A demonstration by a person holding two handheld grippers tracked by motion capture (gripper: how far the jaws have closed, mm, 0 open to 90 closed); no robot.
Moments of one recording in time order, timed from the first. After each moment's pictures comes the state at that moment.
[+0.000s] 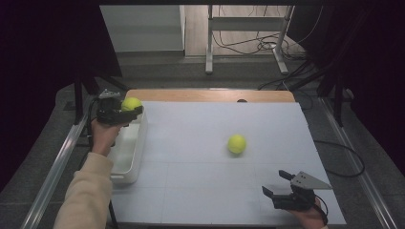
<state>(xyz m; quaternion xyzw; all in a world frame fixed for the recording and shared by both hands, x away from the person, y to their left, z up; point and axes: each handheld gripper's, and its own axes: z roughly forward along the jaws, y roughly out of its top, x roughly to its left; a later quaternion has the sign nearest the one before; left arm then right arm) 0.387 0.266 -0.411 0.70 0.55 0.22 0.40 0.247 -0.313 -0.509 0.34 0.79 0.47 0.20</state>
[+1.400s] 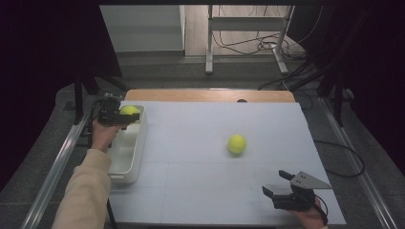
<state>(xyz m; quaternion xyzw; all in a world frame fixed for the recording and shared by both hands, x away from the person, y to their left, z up) 0.413 0.283 -0.442 0.72 0.59 0.16 0.32 0.248 -0.313 -0.509 0.34 0.79 0.47 0.20</state>
